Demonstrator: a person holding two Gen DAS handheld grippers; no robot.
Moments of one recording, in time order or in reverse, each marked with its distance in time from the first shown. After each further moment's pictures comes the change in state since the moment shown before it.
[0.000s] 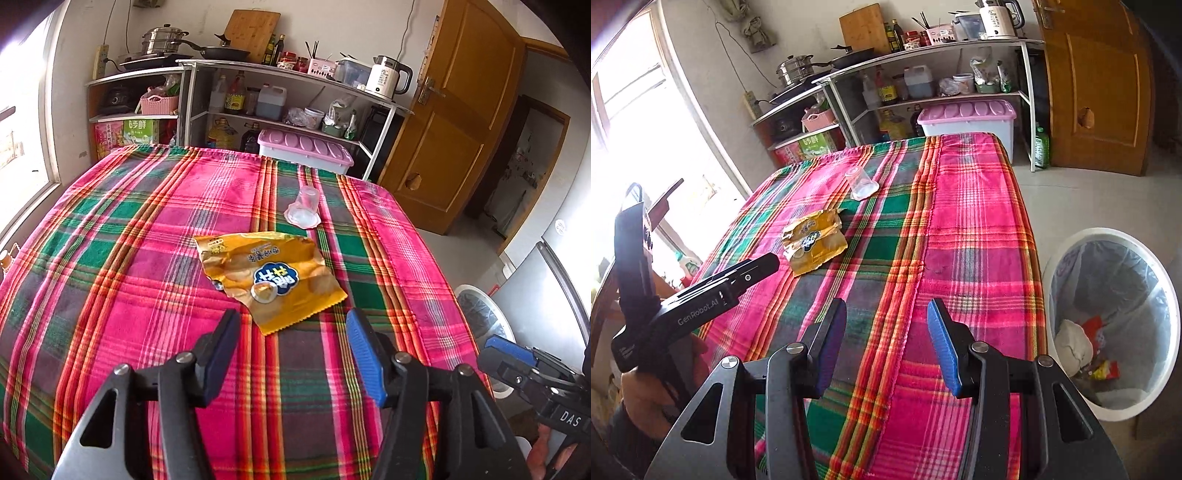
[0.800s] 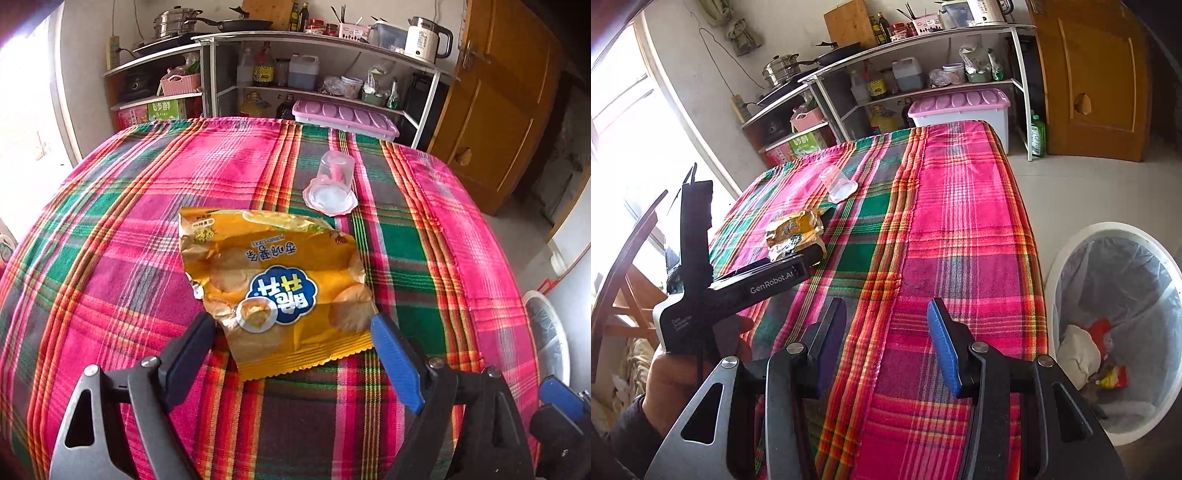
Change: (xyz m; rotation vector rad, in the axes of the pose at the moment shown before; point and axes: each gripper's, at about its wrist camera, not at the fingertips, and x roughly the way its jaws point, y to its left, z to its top) left arm 0.086 -0.025 0.015 0.019 0.113 0.225; right arm 0.026 -0.028 0.008 0.053 0.014 0.003
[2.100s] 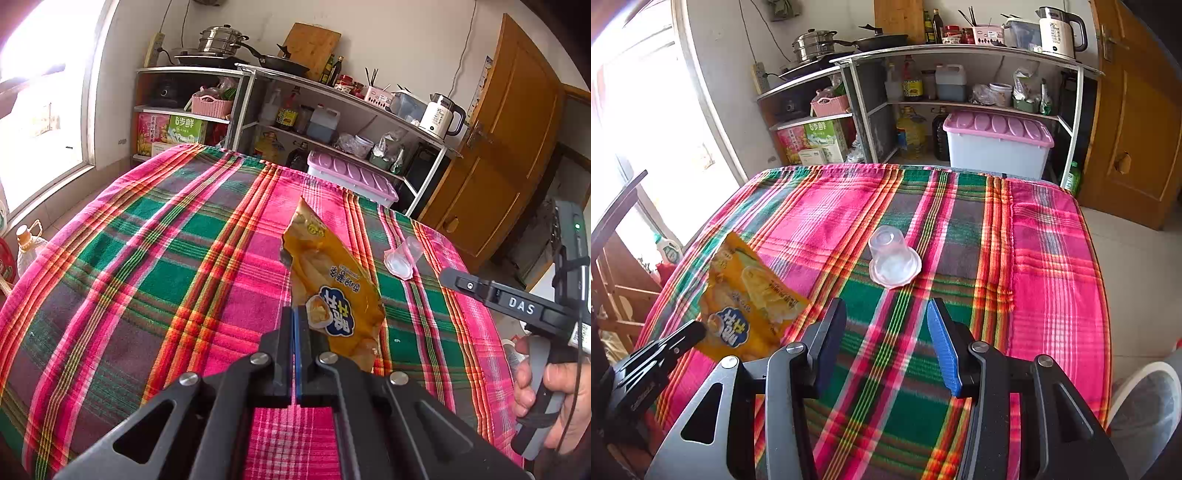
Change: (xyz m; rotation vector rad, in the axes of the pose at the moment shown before) left arm -0.047 0.132 -0.009 -0.185 -0.184 -0.159; right arm 0.120 0.077 0.109 -0.200 0.021 -0.058
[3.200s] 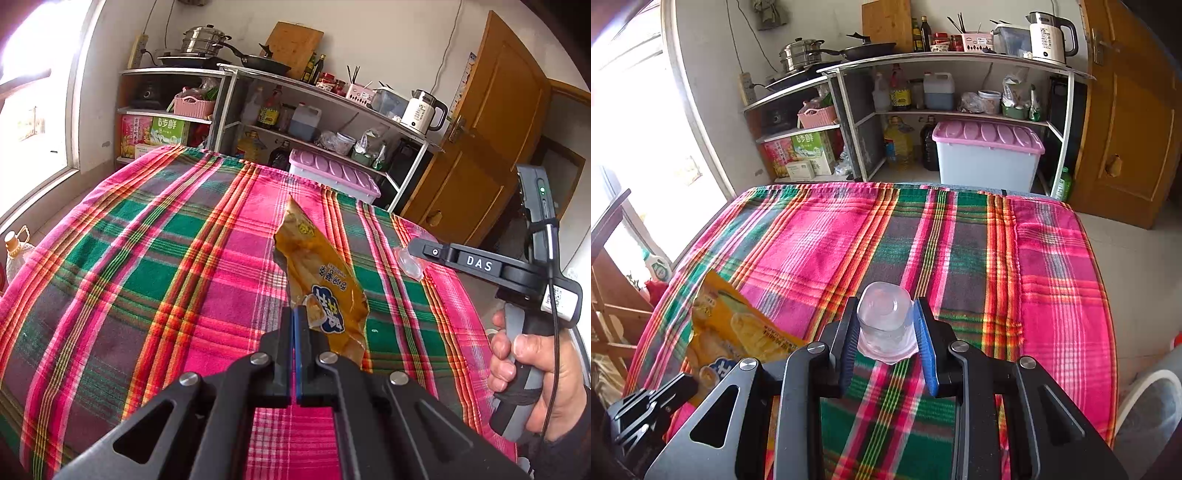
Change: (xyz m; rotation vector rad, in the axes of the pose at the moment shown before) left arm -0.011 -0.014 -0.004 0.041 0.007 -0.063; right arm -0.009 0.007 0.007 0.035 -0.057 -0.036
